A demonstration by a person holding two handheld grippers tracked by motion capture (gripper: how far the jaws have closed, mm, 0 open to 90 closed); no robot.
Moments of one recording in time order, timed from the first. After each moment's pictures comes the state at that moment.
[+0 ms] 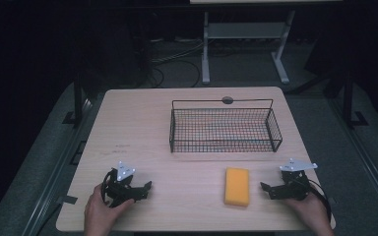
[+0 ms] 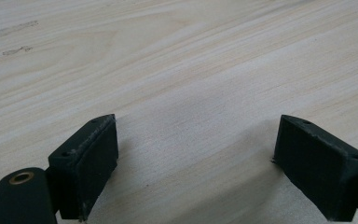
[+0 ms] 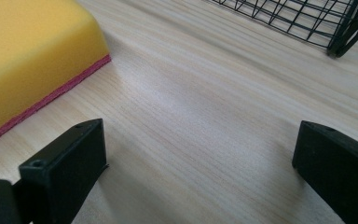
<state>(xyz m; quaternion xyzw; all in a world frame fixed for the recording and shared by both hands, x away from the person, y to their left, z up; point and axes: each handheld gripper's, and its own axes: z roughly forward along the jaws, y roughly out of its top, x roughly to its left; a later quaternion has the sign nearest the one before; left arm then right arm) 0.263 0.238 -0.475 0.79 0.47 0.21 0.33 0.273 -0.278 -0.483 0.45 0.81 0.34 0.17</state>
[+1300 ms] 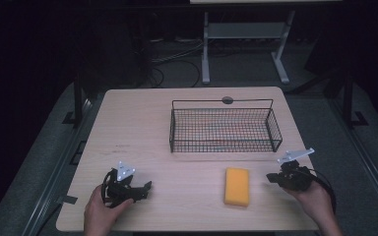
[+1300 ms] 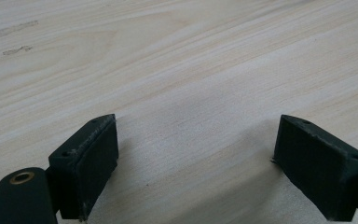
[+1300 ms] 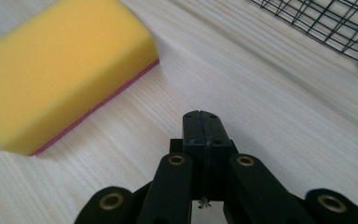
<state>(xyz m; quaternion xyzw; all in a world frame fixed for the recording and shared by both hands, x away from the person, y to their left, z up) 0.263 0.238 -0.475 0.79 0.47 0.21 0.33 0.284 -0.271 -0.442 0.42 0.86 0.29 0.08</state>
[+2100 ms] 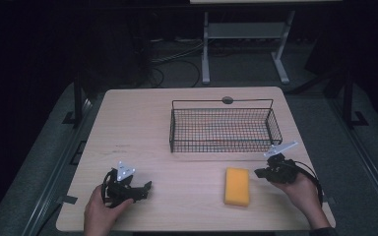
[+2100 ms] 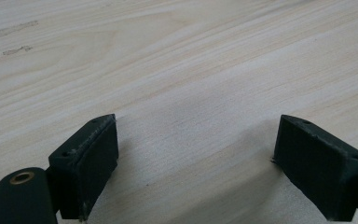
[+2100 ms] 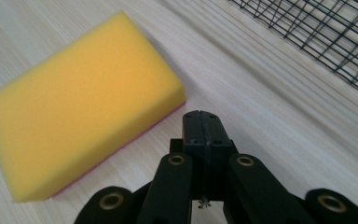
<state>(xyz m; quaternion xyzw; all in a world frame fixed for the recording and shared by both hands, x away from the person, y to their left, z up) 0.263 0.238 -0.475 0.79 0.48 0.21 0.33 0.305 -0.240 -0.438 0.39 0.87 0.29 0.06</state>
